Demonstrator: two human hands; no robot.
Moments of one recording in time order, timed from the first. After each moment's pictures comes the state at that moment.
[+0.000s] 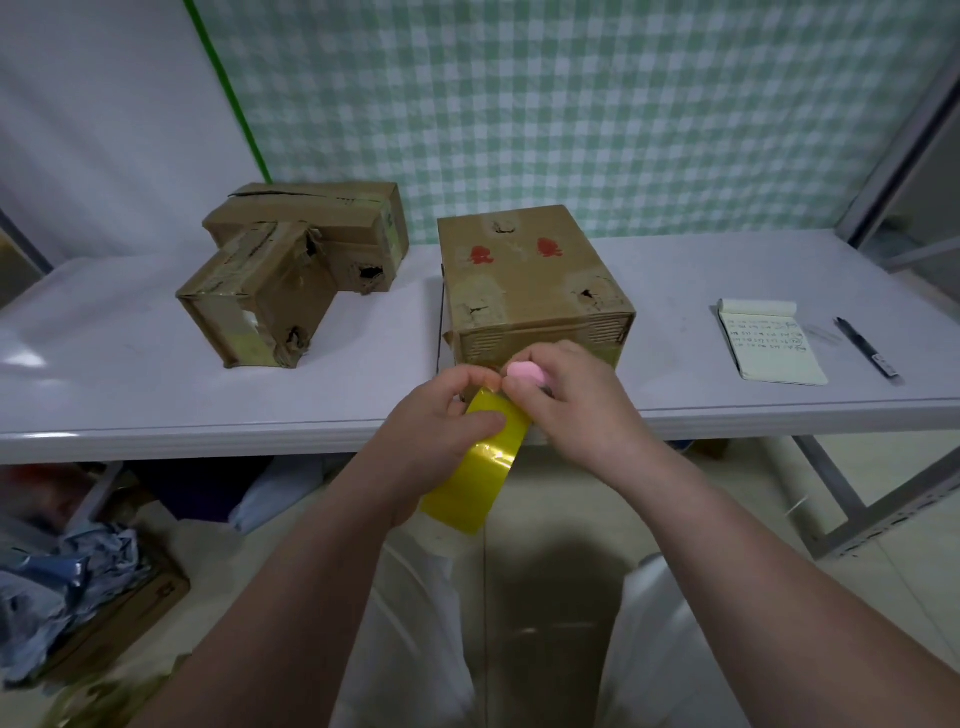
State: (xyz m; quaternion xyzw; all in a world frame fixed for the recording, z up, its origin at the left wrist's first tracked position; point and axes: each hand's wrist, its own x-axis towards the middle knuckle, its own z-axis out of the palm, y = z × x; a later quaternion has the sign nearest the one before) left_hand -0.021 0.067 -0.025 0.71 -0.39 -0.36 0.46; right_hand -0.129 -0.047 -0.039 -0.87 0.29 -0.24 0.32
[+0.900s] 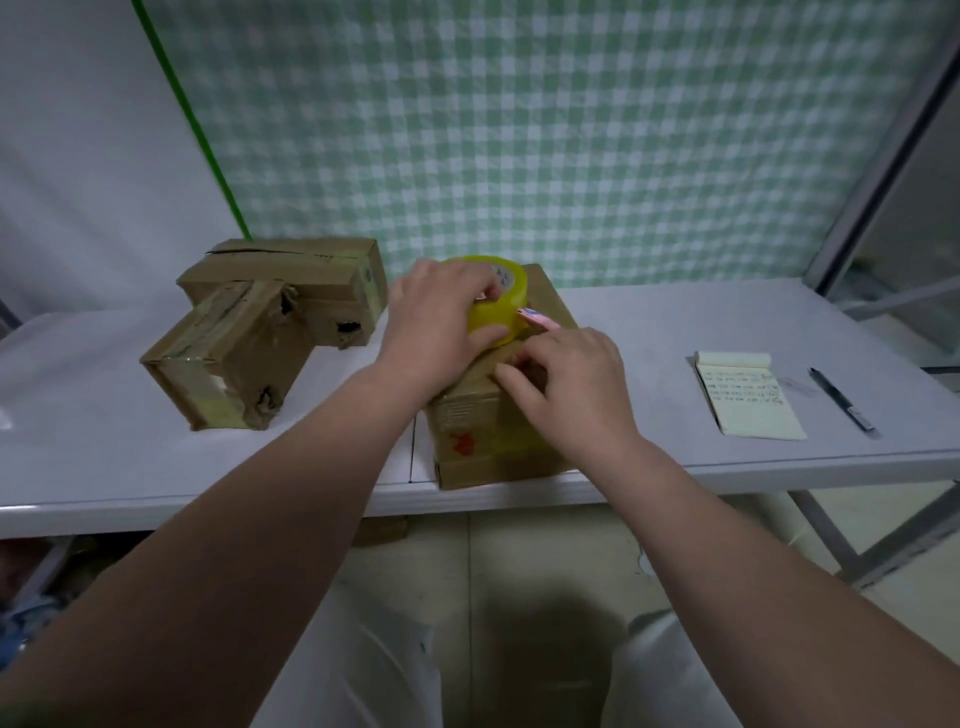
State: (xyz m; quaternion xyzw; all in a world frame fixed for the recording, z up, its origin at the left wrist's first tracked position) left_hand 0.038 -0.059 0.012 0.74 -0.60 0.15 0.28; right_hand -0.106 -0.116 -0.033 -0.88 0.29 -0.37 0.06
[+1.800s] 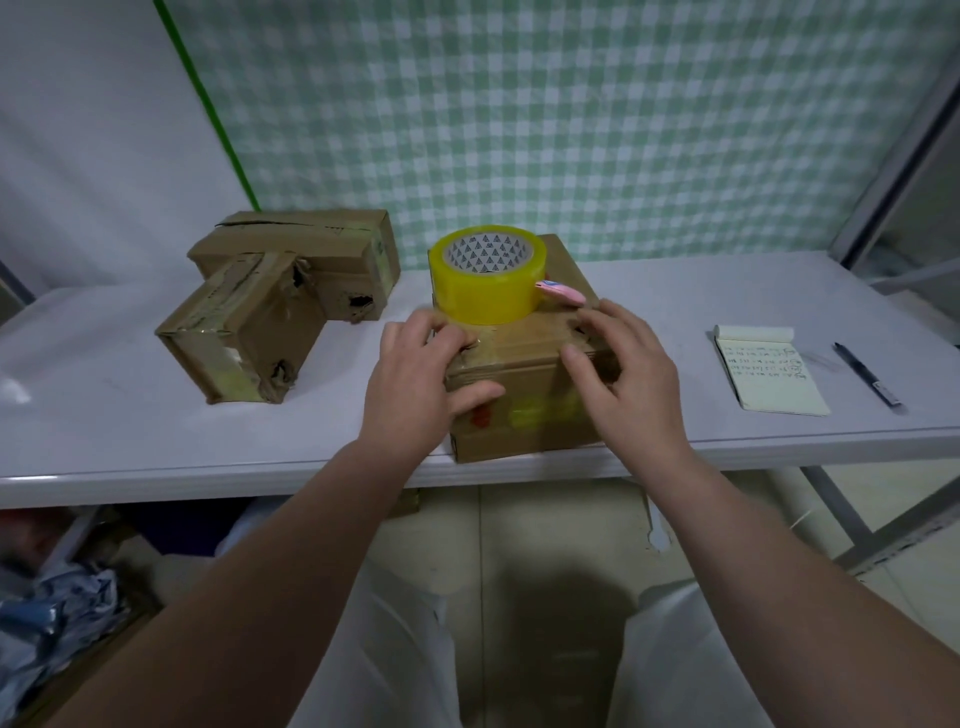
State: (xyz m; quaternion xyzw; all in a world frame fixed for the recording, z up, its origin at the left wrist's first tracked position) left_hand 0.041 -0.006 -0.054 0.74 -0.57 0.13 0.33; right_hand -0.134 -0.116 -0.062 -0.80 0.34 -0.43 0.25
